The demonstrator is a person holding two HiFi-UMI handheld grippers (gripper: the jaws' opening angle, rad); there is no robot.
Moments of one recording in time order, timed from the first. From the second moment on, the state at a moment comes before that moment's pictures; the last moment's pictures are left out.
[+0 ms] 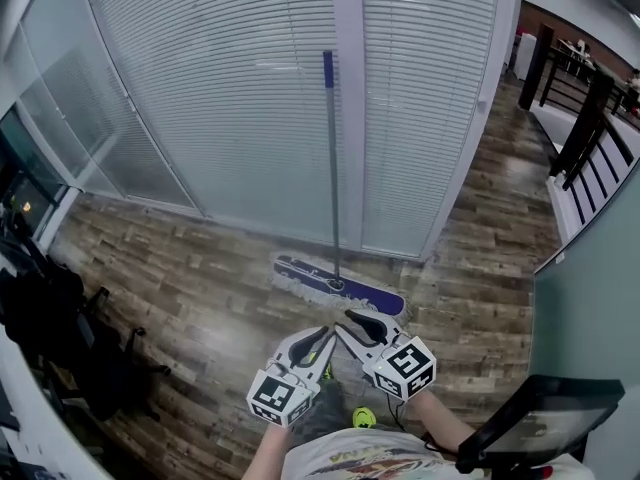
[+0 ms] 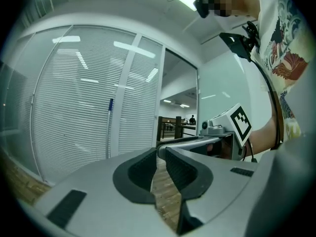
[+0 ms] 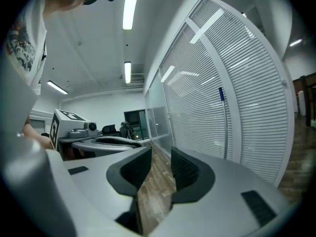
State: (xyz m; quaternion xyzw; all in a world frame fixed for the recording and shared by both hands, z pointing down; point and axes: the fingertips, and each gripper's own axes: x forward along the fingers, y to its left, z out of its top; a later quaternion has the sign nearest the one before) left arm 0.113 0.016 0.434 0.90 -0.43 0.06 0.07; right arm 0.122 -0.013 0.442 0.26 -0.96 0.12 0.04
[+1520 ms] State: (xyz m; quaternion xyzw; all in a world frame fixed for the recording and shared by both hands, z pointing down) left arm -0.021 -0.454 0.435 0.92 -0.38 0.07 0.05; right arm 0.010 -0.490 0.409 0.37 -0.93 0.06 0.05
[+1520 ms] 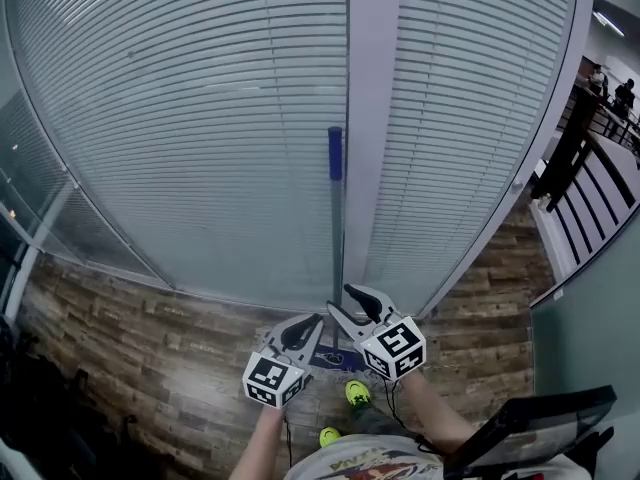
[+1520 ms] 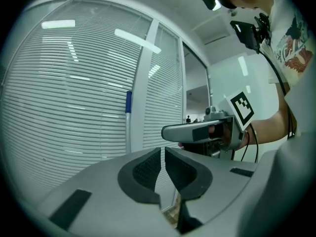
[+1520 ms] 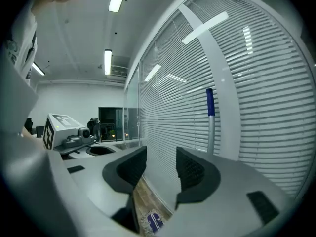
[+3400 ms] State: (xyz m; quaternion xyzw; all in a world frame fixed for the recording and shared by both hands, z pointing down) left arm 0.056 -0.571 0.434 0.91 -0.40 0.10 -0.01; right arm 0.025 -0.583 0.283 0.32 -0.95 -0.03 -0.02
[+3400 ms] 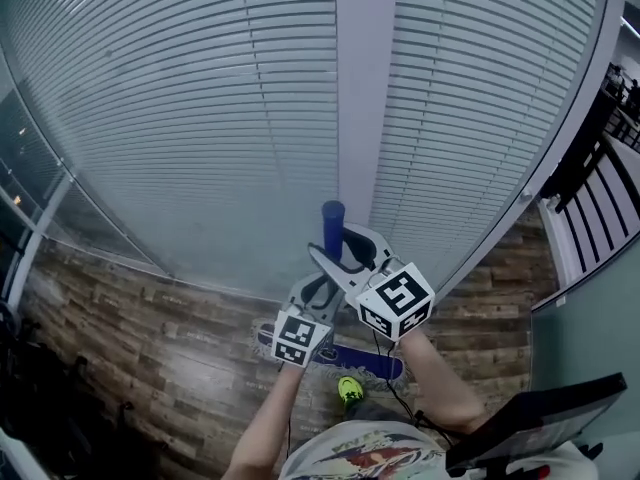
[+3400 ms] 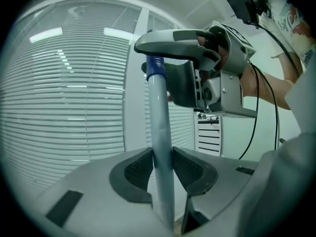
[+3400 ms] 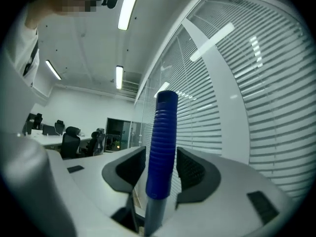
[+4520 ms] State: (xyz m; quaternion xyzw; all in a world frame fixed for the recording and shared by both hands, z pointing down) left arm 0.096 -0.204 0.417 0.97 -0.22 0.07 -0.08; right arm -0.005 -0.164 0.331 0.20 -0.98 -0.08 -0.02
